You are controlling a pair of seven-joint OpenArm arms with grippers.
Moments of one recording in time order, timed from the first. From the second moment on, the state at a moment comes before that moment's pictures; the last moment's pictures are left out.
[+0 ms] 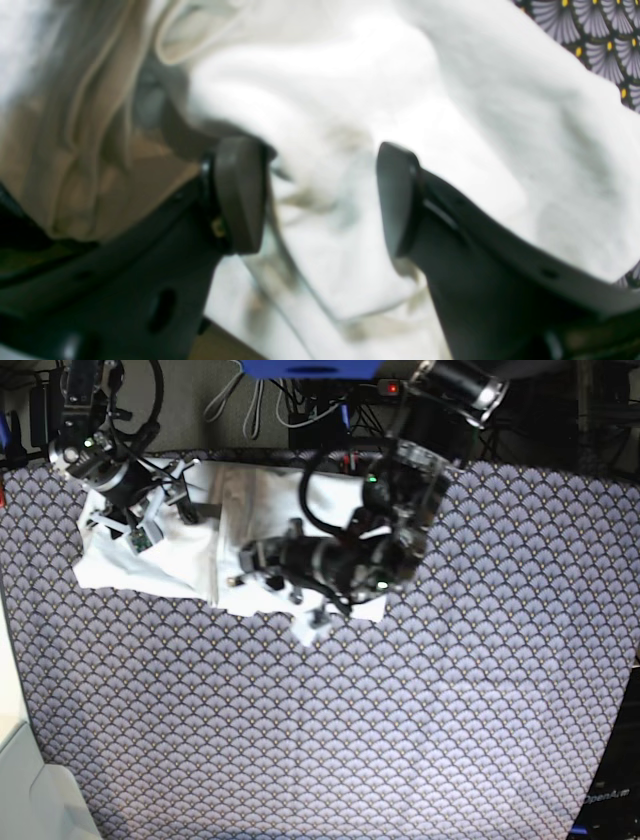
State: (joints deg) left arm -9.8 1.1 24.5 88.0 -48.3 23.6 64.8; right arm -21.5 8.9 15.4 102.0 5.5 39.1 -36.0
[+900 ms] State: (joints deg) left arm -5.9 -13.8 7.4 82.5 -56.5 23.4 64.6; right arm -21.7 8.0 27.8 113.3 5.9 39.3 -36.6
